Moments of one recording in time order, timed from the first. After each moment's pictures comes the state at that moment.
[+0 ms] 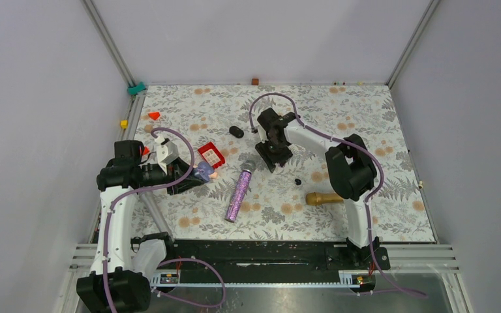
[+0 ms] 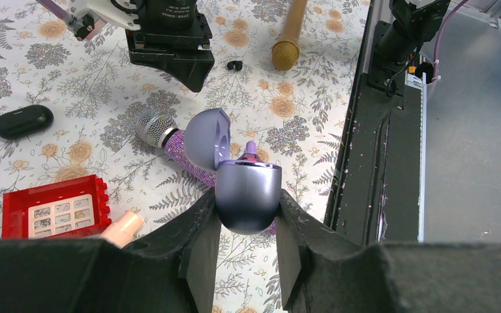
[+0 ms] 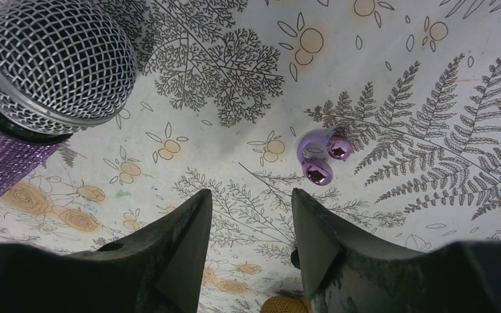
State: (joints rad) left arm 0.17 0.92 0.91 -1.07 1.34 0.93; right arm 0.63 2.08 1.61 -0.91 -0.07 0.01
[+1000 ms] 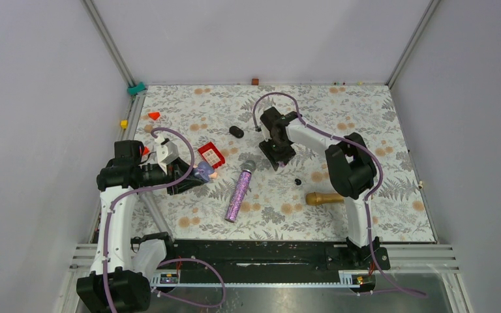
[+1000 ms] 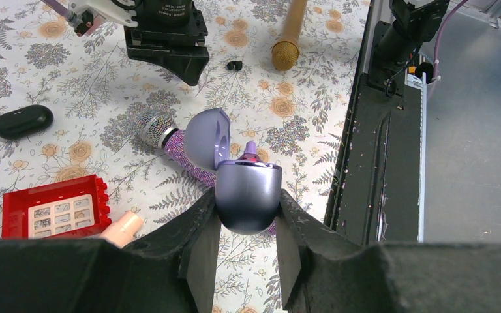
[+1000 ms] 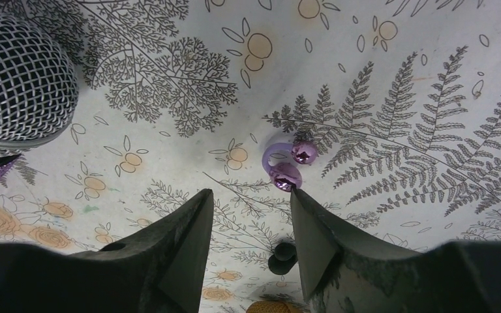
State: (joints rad) left arm 0.17 0.92 0.91 -1.08 1.34 0.93; right arm 0.60 2.10 1.61 -0.90 -0.03 0.00
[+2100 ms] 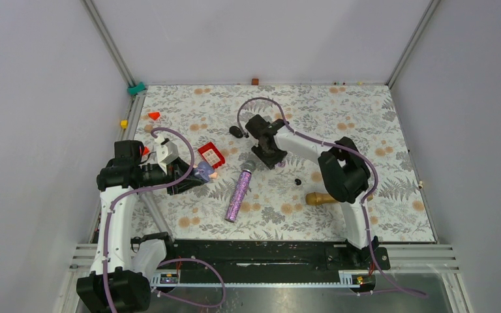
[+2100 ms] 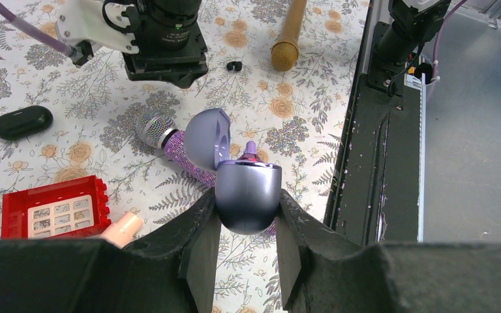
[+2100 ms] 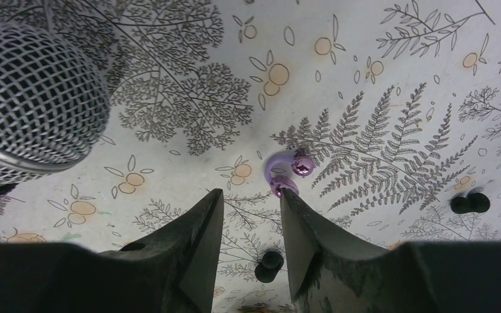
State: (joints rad) left arm 0.17 0.92 0.91 -1.08 1.34 0.93; right arm 0.71 2.10 1.62 -0.85 0.18 -0.06
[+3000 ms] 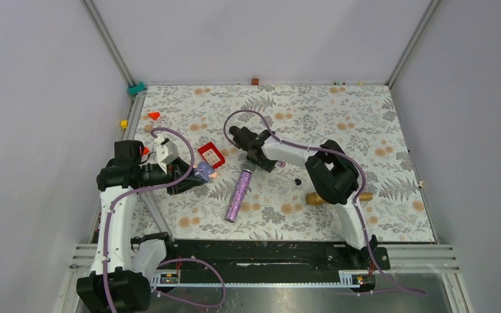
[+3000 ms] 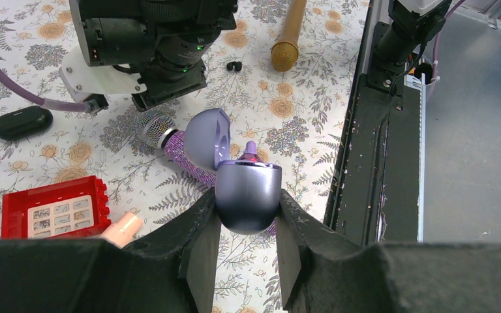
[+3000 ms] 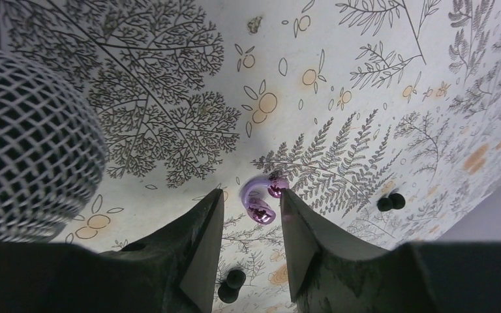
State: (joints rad) left arm 0.17 0.92 0.91 -1.08 1.34 0.93; right arm 0.81 2.17 1.62 -0.80 0.46 -0.19
